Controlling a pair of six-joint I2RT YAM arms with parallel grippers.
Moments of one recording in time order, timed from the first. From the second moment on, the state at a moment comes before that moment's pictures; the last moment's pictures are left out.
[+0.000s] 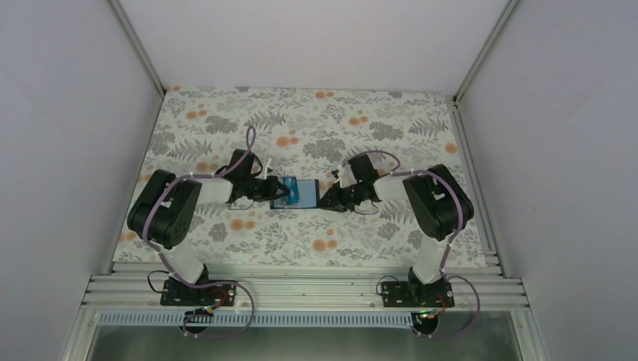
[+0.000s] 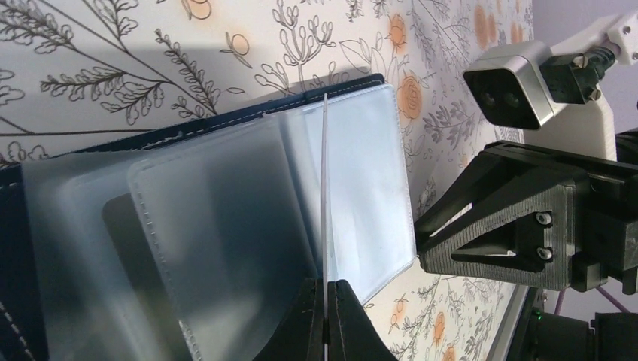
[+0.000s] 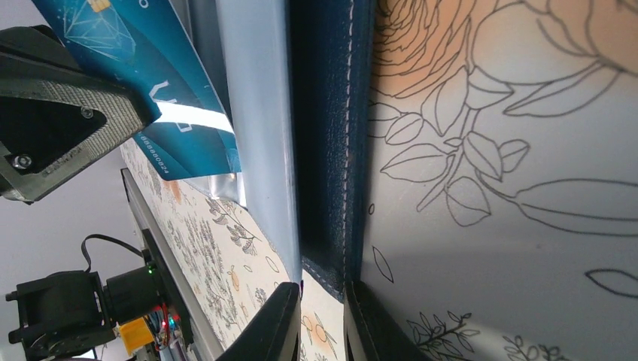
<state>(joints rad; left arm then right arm) -0.35 1.72 0.71 0.10 0.73 -0.50 0.46 1.86 0.82 -0.03 -0.82 0.59</state>
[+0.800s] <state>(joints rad) -0.33 1.77 0.73 0.12 0.80 -0.61 0.46 1.86 0.82 -0.04 -0.83 0.59</state>
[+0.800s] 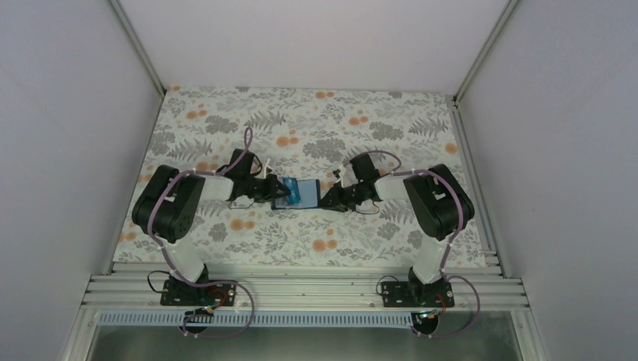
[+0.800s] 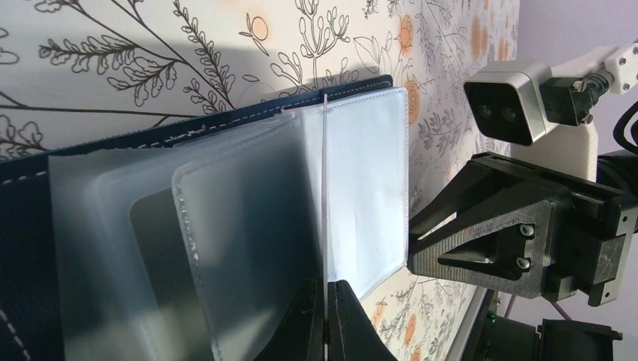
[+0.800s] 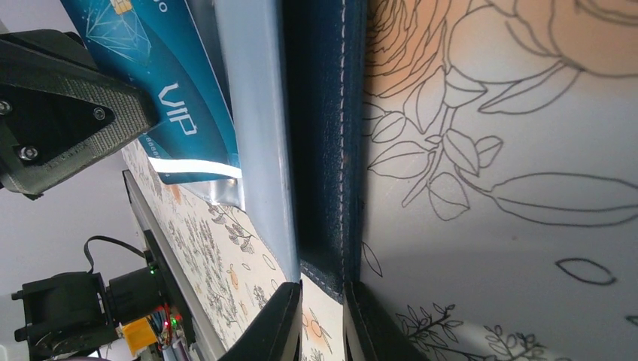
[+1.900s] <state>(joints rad) -0.34 1.83 0.78 -0.03 0.93 -0.60 0.45 1.87 0.82 -0.01 -0.85 0.60</state>
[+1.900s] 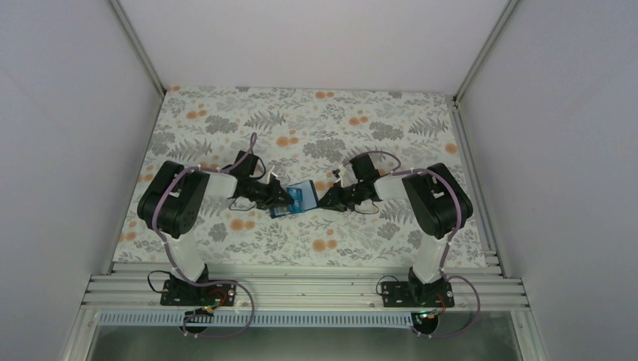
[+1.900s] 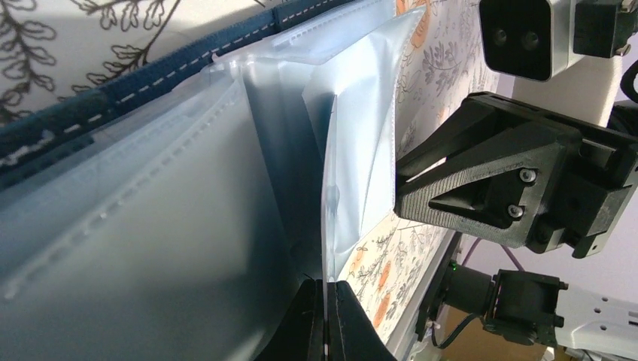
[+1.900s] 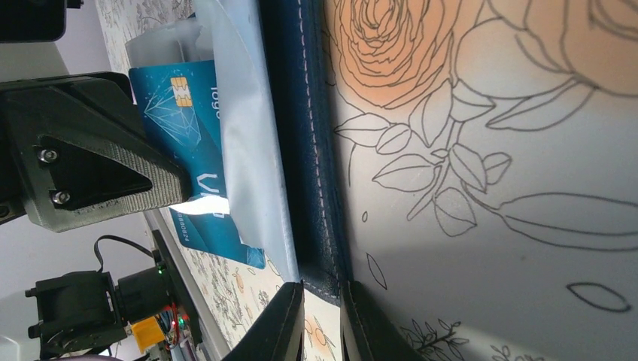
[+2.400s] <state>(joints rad) -0.34 1.72 0.71 -0.02 0.83 -0.74 0.45 1.89 0.84 -0.02 -0.86 0.59</state>
